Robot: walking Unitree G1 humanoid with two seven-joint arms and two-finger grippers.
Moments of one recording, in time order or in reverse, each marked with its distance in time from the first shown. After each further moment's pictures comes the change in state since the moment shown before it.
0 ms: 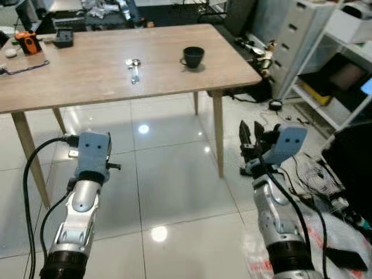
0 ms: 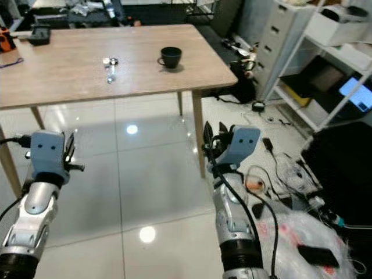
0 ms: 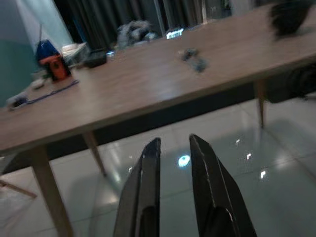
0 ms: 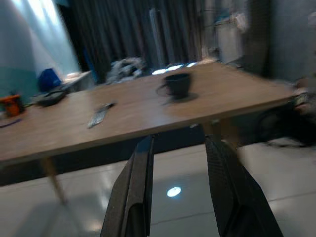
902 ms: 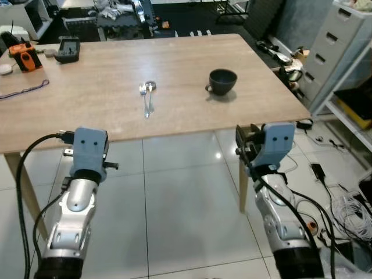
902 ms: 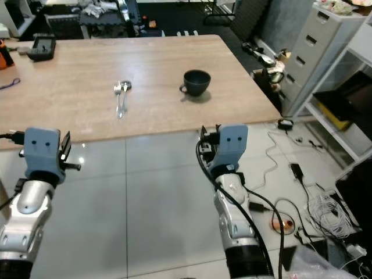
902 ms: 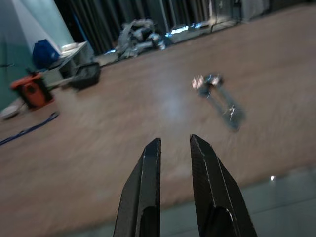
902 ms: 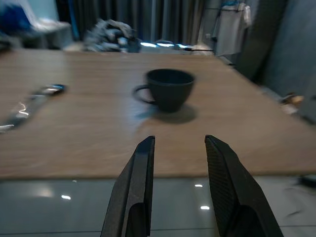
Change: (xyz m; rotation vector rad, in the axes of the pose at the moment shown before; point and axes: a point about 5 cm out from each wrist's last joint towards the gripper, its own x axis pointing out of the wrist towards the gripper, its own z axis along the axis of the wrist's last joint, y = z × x) left arm 0.000 -0.006 0.026 -0.022 -0.027 -0.048; right arm -0.002 -0.023 0.012 -0.327 0.083 -0.063
